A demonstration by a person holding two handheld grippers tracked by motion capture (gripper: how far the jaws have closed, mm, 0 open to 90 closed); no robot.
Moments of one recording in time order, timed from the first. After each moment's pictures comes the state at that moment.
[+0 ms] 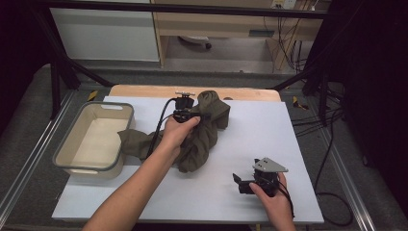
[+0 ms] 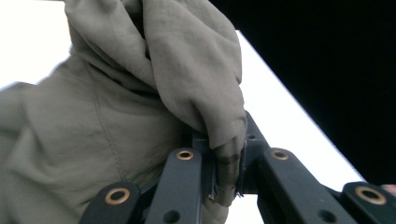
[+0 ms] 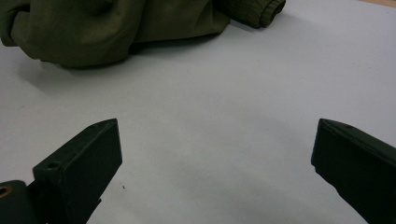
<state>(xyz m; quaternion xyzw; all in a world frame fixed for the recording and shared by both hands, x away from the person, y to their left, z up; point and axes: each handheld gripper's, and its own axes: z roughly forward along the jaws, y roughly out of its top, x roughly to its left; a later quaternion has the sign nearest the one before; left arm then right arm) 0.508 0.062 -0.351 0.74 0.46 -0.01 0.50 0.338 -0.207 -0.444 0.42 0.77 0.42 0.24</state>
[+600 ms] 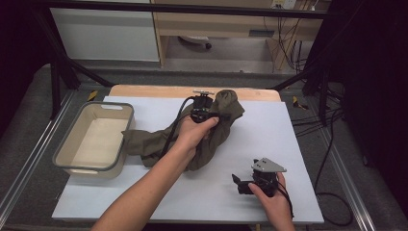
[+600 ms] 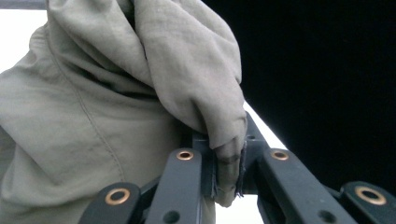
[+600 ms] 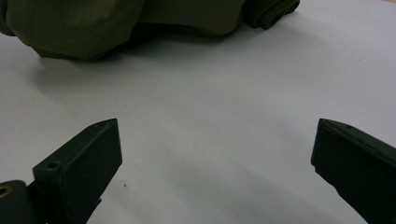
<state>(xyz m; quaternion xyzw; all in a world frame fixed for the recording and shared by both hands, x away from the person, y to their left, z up) 0.490 0.010 -0.323 0.75 0.41 -0.03 0.52 0.339 -0.205 -0.446 0.42 0.77 0.42 0.23</state>
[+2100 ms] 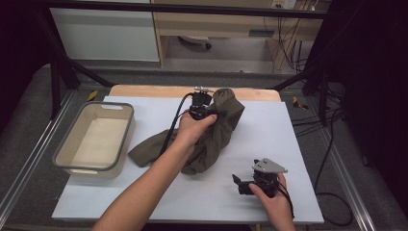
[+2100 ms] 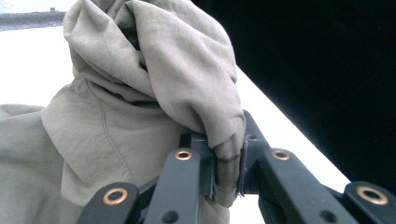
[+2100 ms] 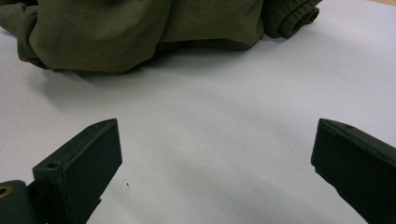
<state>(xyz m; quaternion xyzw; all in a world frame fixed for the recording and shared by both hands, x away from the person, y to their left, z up) 0.504 0.021 -0.327 0.77 0.42 0.02 0.49 0.337 -0.206 -0.444 0.41 0.77 0.42 0.23</state>
